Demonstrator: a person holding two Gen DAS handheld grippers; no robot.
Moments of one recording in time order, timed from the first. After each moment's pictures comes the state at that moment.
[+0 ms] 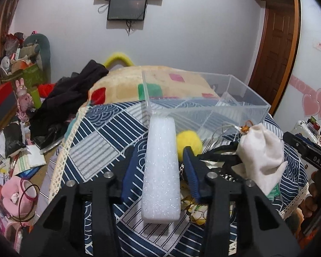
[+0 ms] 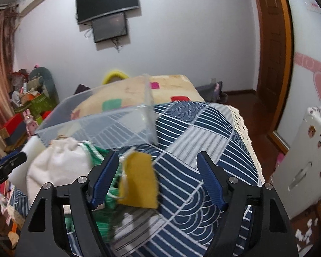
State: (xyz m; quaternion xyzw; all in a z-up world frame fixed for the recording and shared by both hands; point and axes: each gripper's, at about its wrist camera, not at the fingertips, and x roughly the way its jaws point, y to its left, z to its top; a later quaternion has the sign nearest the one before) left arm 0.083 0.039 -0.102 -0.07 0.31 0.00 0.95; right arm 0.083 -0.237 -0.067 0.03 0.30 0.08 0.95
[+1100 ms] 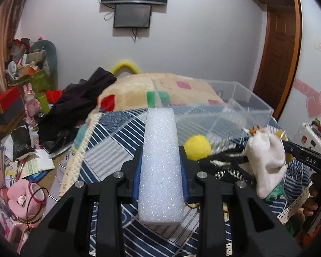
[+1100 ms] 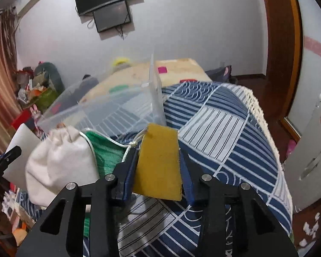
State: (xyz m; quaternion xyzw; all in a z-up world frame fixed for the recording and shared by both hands) left arm 0.064 0.048 -0.086 -0.06 0.28 0.03 0.96; right arm 0.084 -0.233 -0.075 0.05 0.34 0.11 0.93
